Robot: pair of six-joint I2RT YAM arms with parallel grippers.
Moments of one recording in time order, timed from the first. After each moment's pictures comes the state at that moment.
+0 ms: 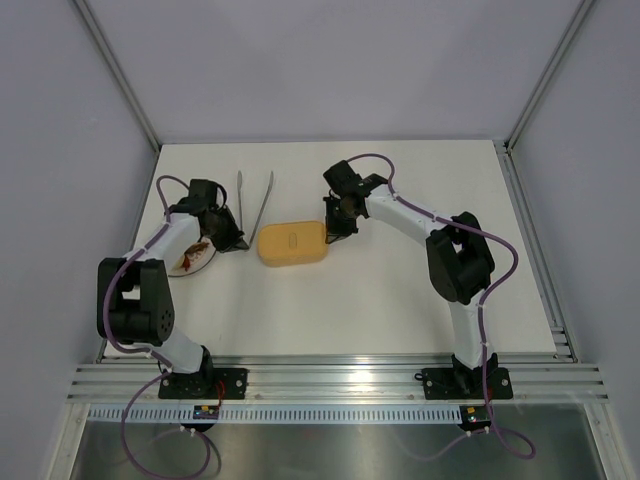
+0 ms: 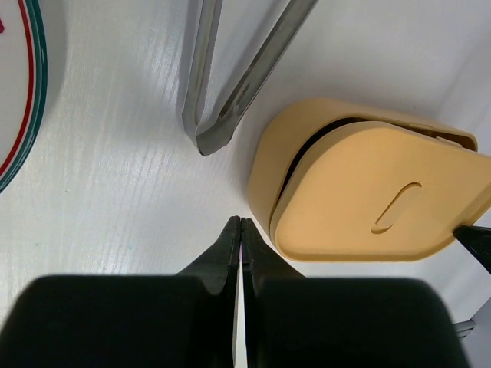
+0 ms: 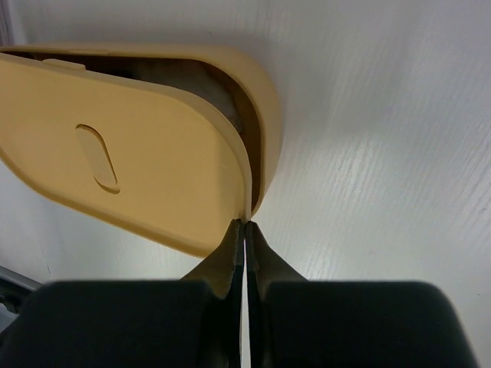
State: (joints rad) left arm -0.06 1.58 1.03 -0.56 0.23 -0.59; right arm 0.64 2.07 1.70 -0.73 -0.13 0.58
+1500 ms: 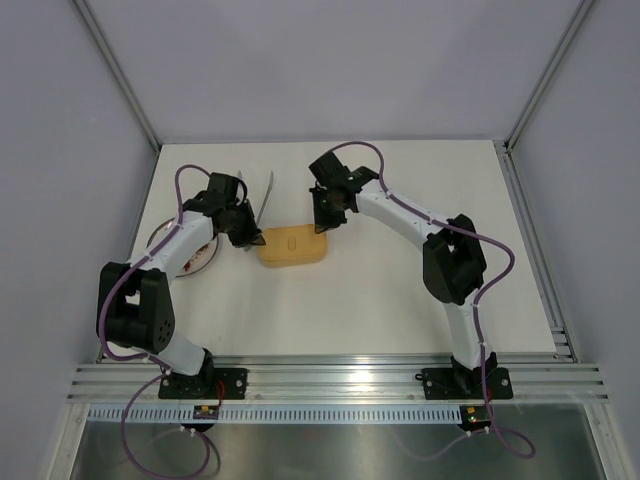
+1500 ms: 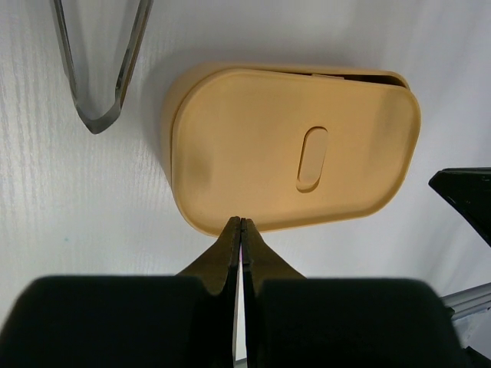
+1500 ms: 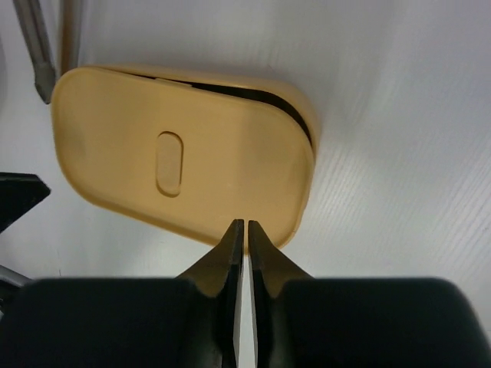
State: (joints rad) left arm -0.21 1.54 1.10 -0.60 0.22 -0.58; right arm 0.68 2.11 1.85 -0.78 -0.07 0.54
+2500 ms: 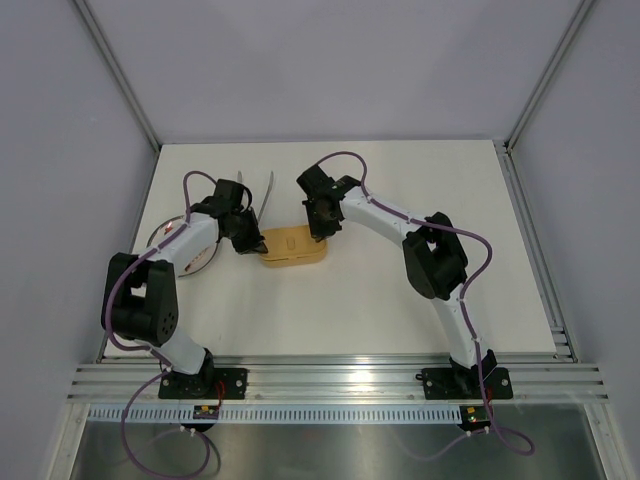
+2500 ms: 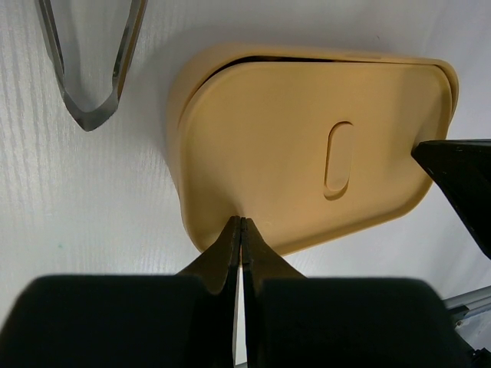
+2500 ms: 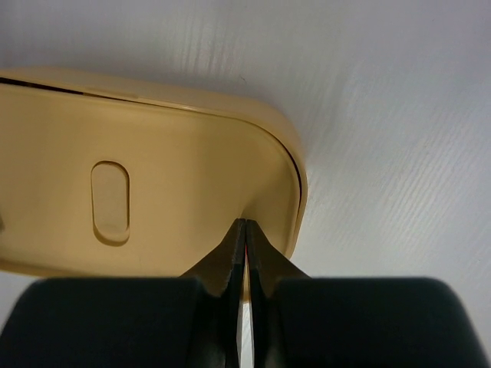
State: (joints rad) left arm -0.22 1.59 1.06 -0.57 0.22 -0.57; right arm 0.73 2.23 1.90 -0.79 0.05 0.48
